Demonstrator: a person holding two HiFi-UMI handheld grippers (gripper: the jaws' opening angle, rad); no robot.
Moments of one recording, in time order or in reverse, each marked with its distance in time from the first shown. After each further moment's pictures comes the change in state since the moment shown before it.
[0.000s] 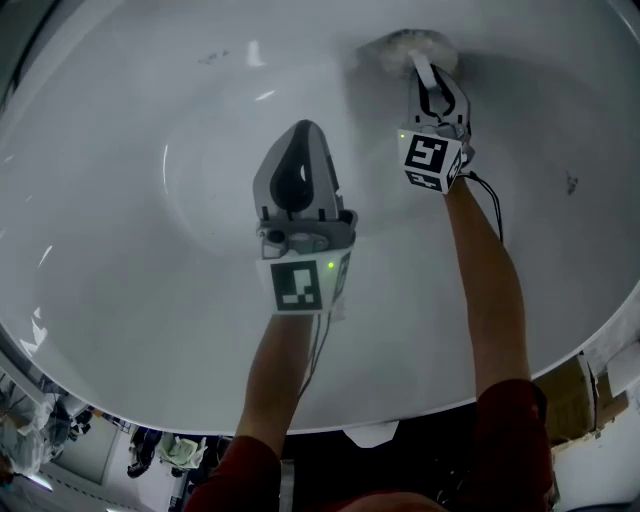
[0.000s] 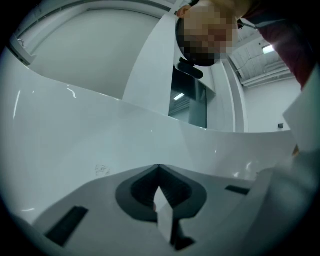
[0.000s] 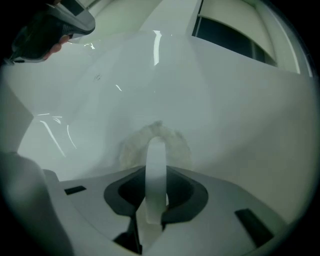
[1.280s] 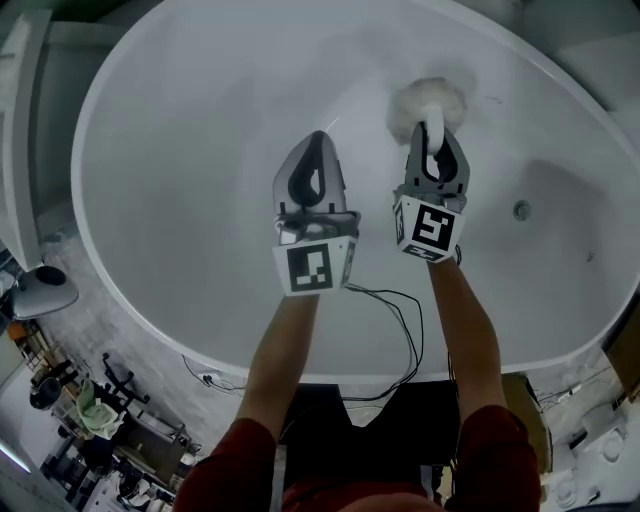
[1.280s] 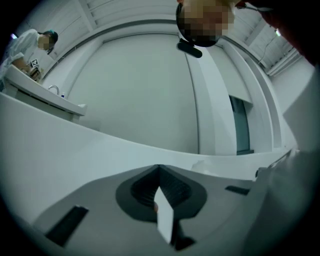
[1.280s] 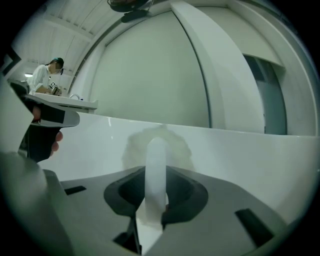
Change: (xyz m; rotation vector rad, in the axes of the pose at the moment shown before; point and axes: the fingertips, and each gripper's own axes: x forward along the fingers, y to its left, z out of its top) left arm -0.287 0.386 0.185 0.008 -0.090 0.412; right arm -0.193 0.365 0.414 0.266 -0.312 0.274
